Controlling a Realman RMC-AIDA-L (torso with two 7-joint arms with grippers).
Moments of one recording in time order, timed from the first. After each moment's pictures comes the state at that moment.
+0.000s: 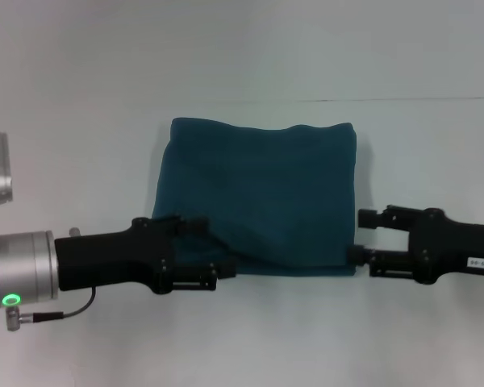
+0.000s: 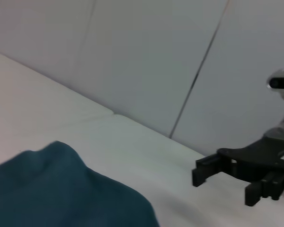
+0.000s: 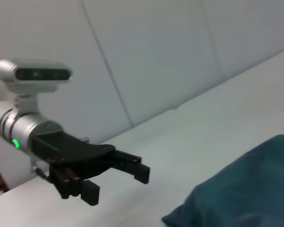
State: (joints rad) left arm -0.41 -2.17 0.84 0.86 1.91 1.58 -1.57; right arm 0.47 2.07 -0.71 -0.67 -1.95 -1.62 1.45
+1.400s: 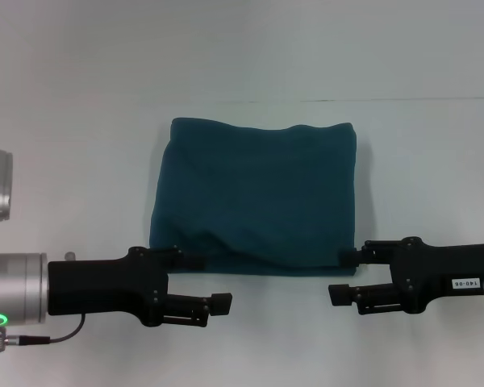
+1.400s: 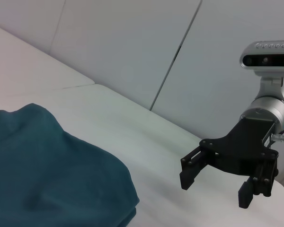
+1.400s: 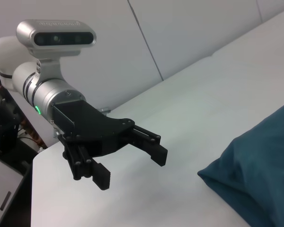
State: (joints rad) left arm -0.42 -2.17 0.81 0.87 2.02 1.67 -1.61; right arm 0.52 2.06 -0.77 -0.68 -2.06 -1.66 1.57
